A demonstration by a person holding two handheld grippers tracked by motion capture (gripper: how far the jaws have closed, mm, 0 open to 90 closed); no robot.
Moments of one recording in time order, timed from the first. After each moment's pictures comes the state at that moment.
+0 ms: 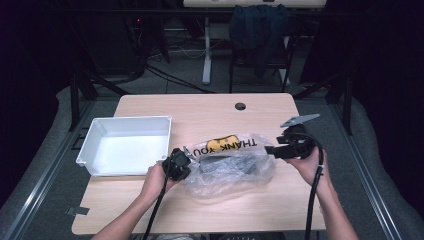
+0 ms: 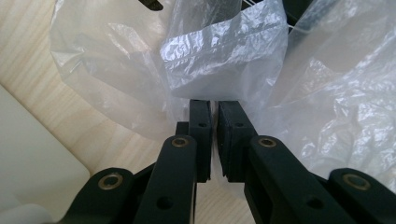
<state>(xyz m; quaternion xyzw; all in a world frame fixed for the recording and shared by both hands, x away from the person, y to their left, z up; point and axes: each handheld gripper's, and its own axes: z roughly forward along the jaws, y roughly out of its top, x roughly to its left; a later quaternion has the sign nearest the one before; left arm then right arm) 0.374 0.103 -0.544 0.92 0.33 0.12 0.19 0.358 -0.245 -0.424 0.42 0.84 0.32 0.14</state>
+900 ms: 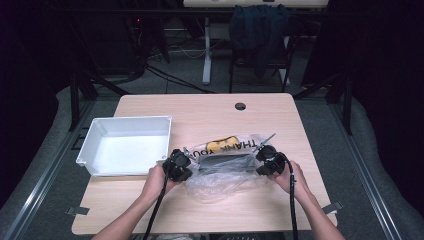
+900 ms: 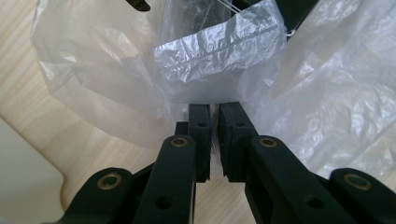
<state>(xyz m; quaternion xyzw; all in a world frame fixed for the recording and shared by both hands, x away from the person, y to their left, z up) 0.373 0.102 -0.547 0.92 0.33 0.08 0.20 0.381 -0.213 -0.531 0.41 0.90 0.16 0.05</state>
